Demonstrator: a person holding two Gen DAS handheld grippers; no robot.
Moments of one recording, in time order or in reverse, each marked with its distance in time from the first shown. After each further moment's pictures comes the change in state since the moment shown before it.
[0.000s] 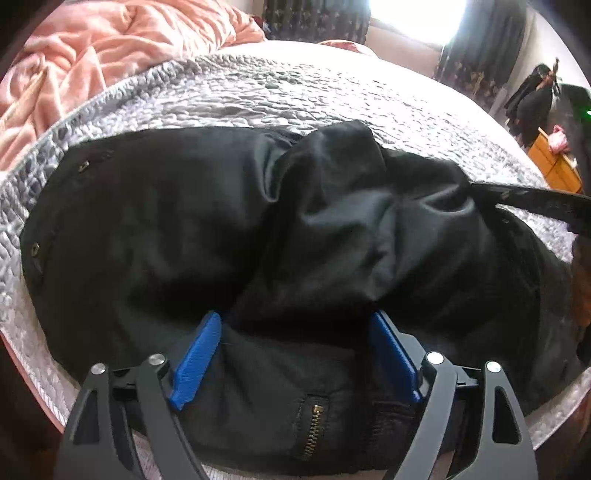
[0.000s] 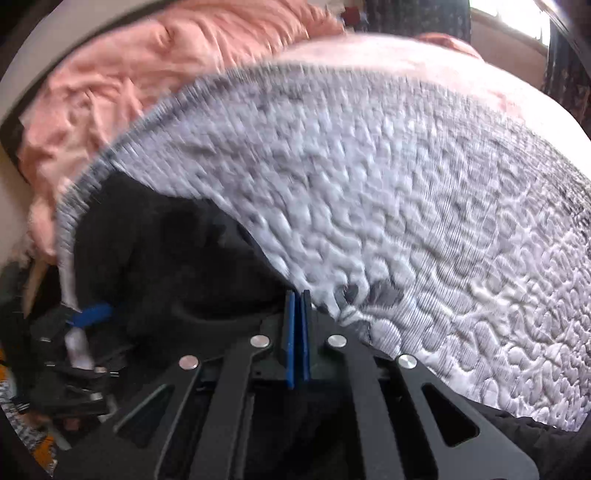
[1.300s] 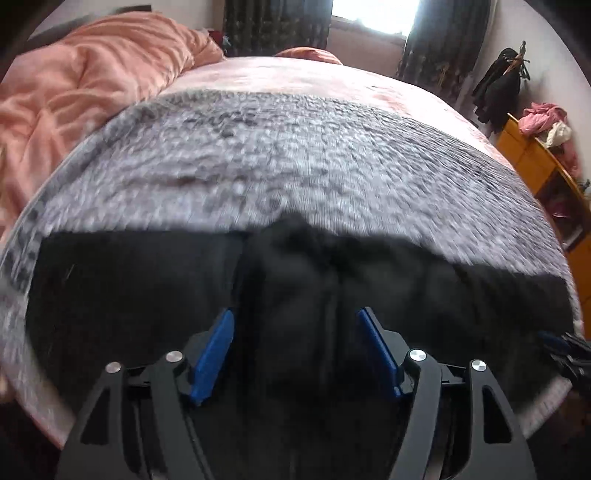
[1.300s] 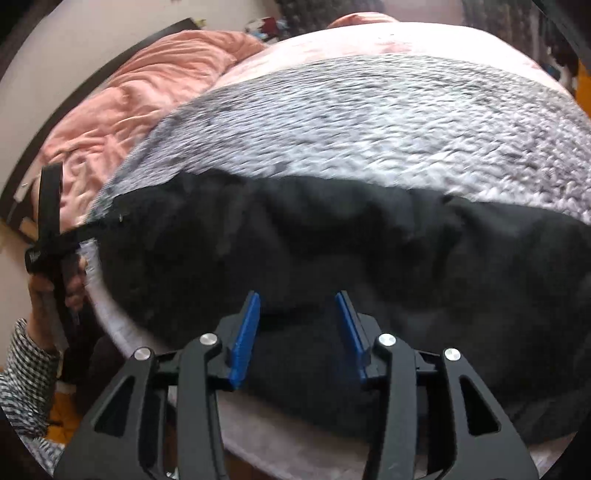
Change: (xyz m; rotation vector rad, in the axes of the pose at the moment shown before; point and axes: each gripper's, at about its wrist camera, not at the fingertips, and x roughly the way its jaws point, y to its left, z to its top) left arm -0.042 -0.001 0.055 0.097 -0.003 -0.100; right arm -0.131 -0.053 -0.158 0.306 -0.096 0.049
